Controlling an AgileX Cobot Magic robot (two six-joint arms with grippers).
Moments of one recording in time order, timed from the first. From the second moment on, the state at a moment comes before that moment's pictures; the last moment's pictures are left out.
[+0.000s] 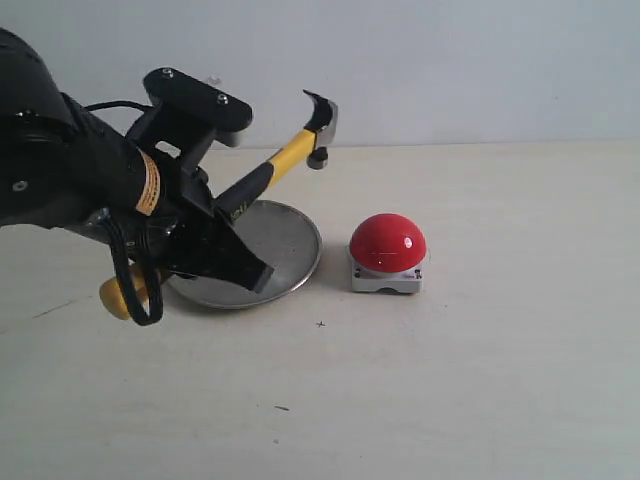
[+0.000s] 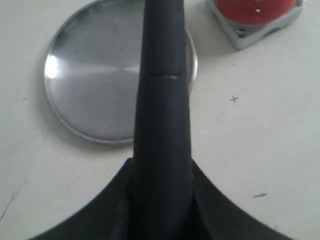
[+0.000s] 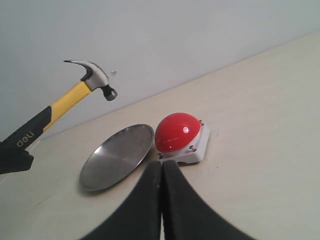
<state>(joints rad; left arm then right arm) -0.82 1.53 -1.03 0.46 0.64 -0.49 -0.09 0.01 0.00 0.93 0.40 -0.41</state>
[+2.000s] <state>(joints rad) -1.14 1.72 -0.85 1.63 0.44 -2.12 -0.09 0.01 0.00 0.93 0.40 -0.41</state>
